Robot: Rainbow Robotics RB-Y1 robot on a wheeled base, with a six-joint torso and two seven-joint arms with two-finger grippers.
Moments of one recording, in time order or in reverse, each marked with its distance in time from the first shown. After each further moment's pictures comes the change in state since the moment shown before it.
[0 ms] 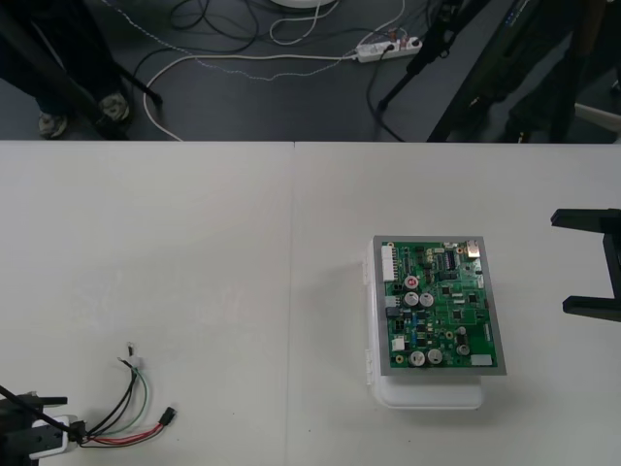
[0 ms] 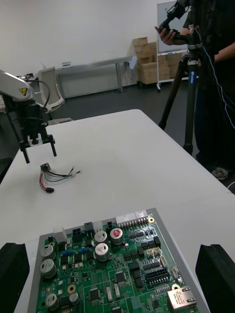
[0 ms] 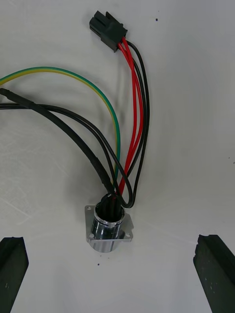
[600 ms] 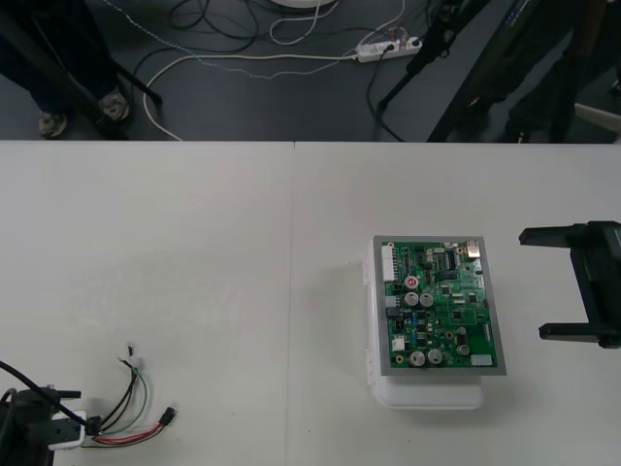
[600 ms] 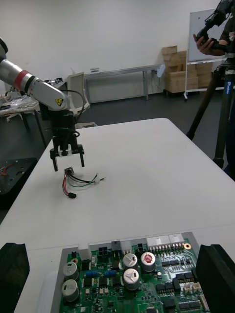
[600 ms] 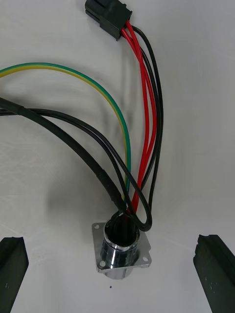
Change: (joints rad) right arm -0.002 -0.017 0.119 -0.049 -0.040 0.000 0.068; left arm -0.102 0.000 -0.098 0.080 -0.059 0.018 -0.004
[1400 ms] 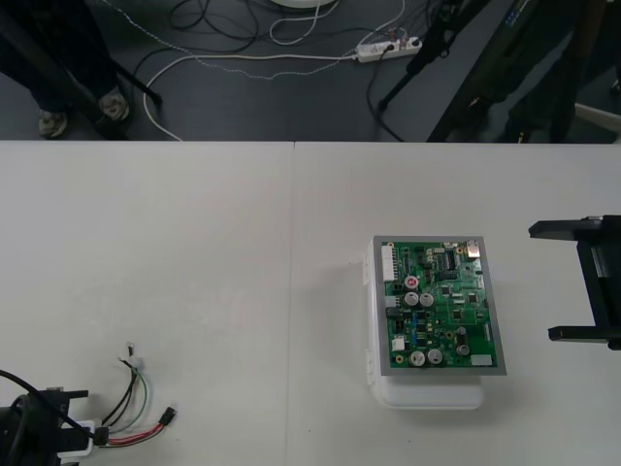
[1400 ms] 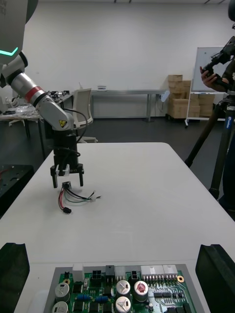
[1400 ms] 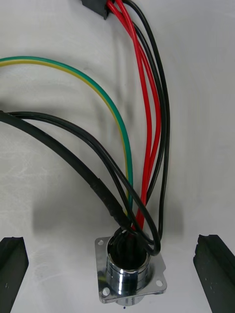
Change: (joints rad) right arm 0.001 -0.045 0.041 0.010 -0.129 0.000 0.151; left arm -0.016 0.027 -0.098 0.048 -0.036 0.158 -0.068
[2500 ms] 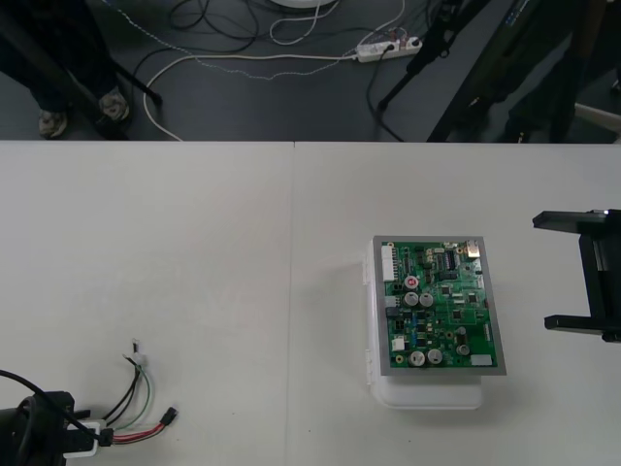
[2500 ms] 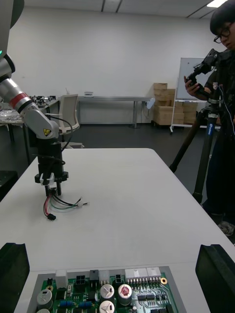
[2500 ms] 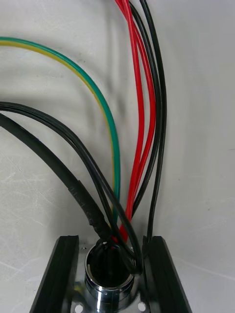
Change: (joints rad) right arm 0.003 0.067 -0.055 0.005 0.025 0.000 0.000; left arm -0.033 0.013 -0.066 0.049 0.000 0.067 0.000
